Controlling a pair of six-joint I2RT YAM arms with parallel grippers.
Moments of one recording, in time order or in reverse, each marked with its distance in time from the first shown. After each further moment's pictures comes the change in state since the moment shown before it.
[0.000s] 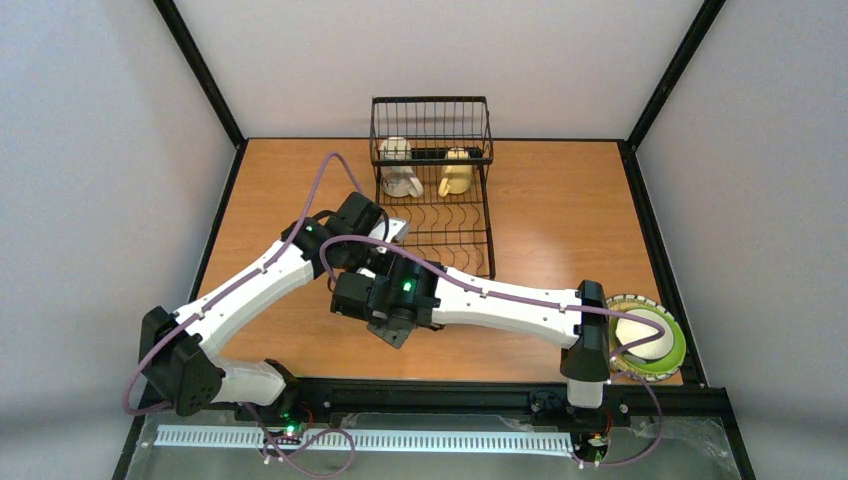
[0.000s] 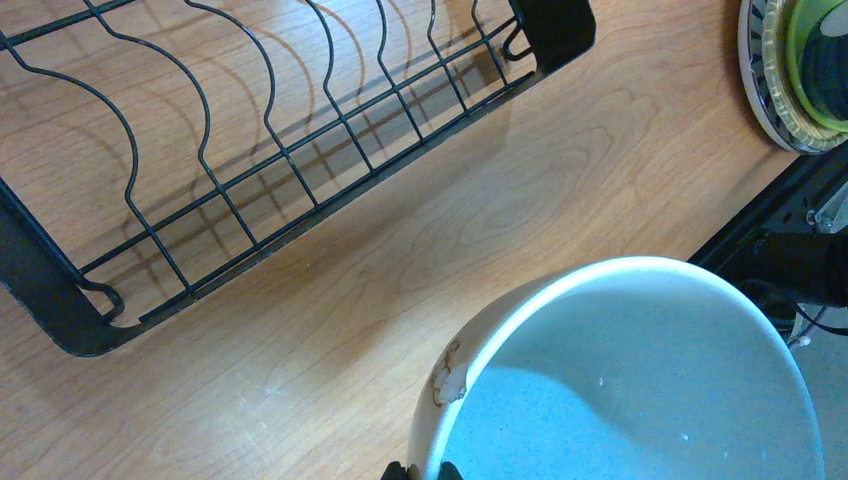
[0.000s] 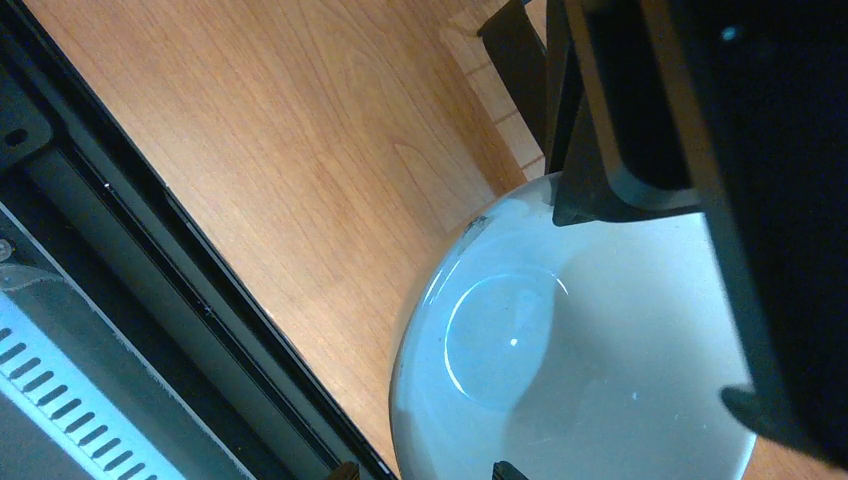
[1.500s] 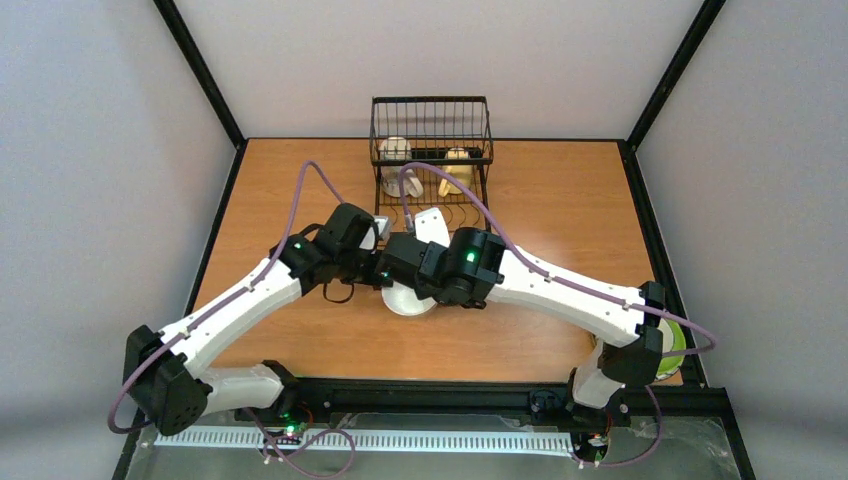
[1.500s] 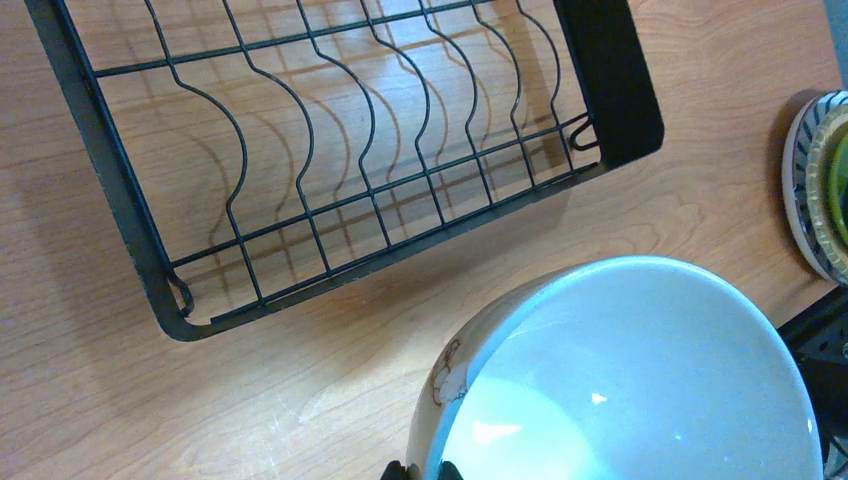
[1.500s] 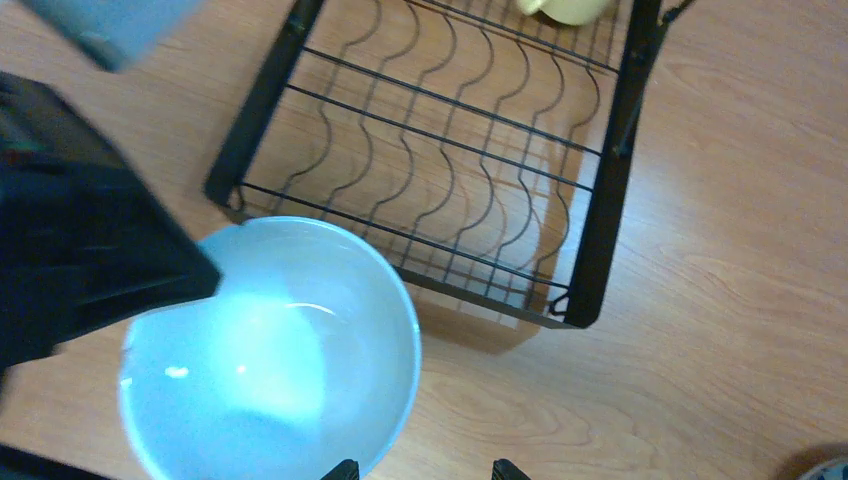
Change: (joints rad) left arm 0.000 -0.106 -0.129 0.135 -0.152 -0.177; right arm -0.108 -0.213 -0.063 0.000 0.282 0.454
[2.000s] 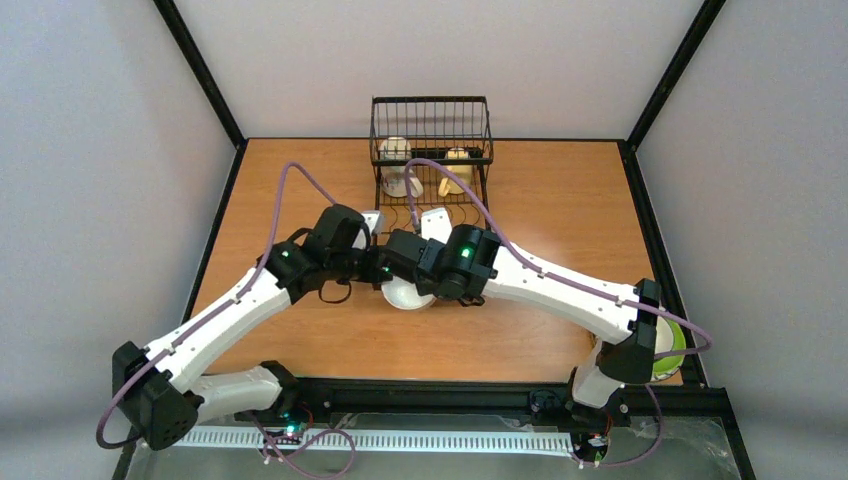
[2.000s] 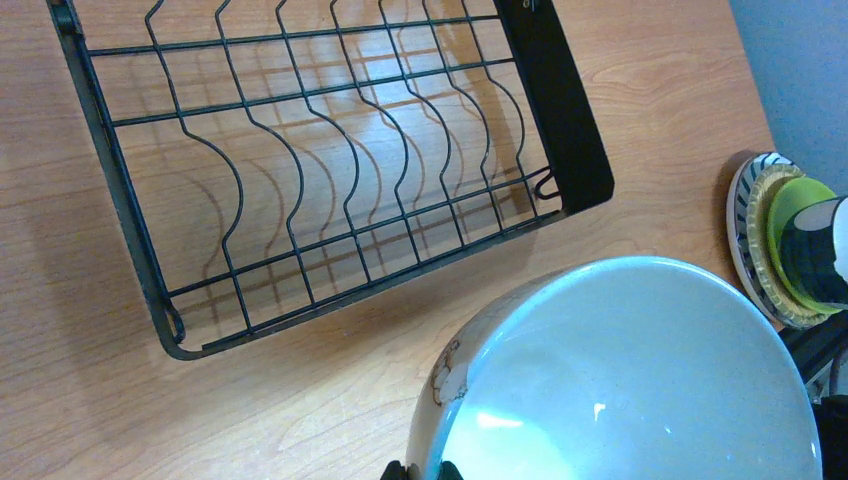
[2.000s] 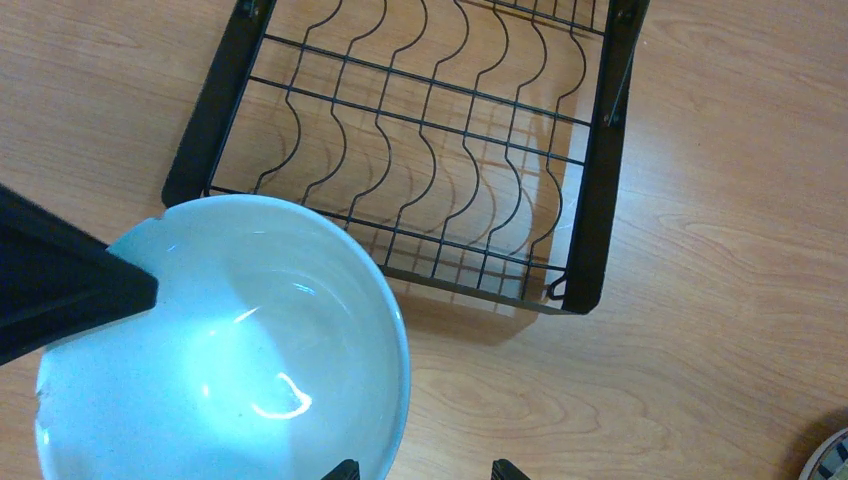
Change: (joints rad) left arm 0.000 -0.080 -0.024 0.059 -0.021 -0.049; right arm -0.051 0.007 -0.063 0.013 -0.013 0.066
